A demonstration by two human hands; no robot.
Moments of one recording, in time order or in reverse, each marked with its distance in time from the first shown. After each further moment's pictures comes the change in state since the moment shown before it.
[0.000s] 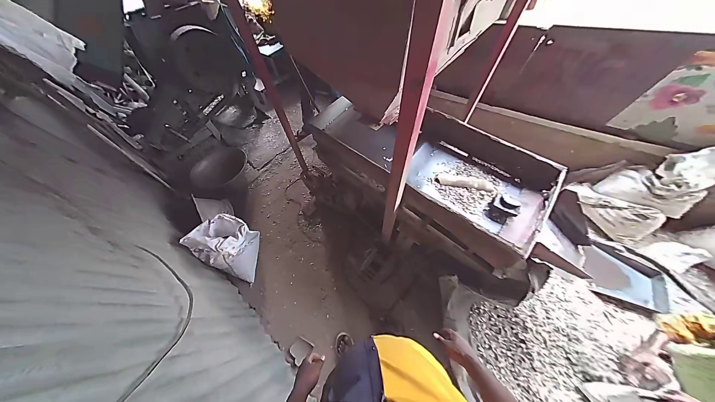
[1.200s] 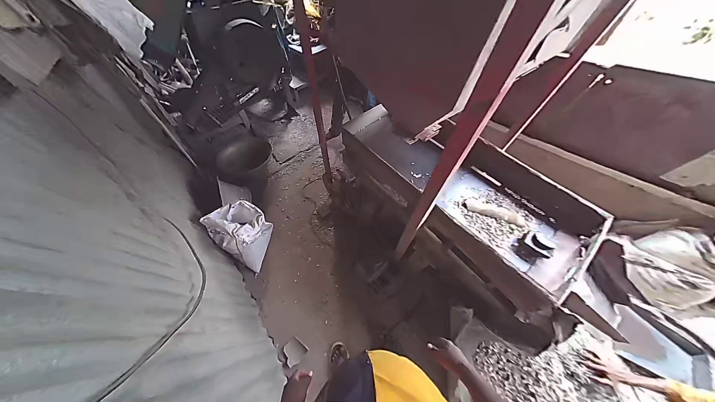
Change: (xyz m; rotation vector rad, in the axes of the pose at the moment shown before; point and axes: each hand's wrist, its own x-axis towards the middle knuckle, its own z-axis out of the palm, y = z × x) left_hand -0.013 -0.047 -0.014 -0.229 0.075 -0.059; right_hand 0.034 -0.068 0.001 -0.225 -0.088 -0.079
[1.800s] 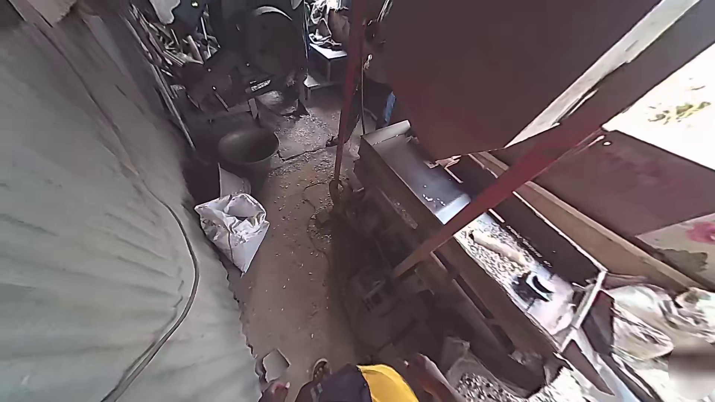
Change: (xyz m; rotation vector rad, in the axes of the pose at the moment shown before) left_hand 0.039 -0.017 -0.069 -0.058 -0.007 -0.034; right_hand -0.011 -0.119 0.034 -0.129 -0.073 -0.042
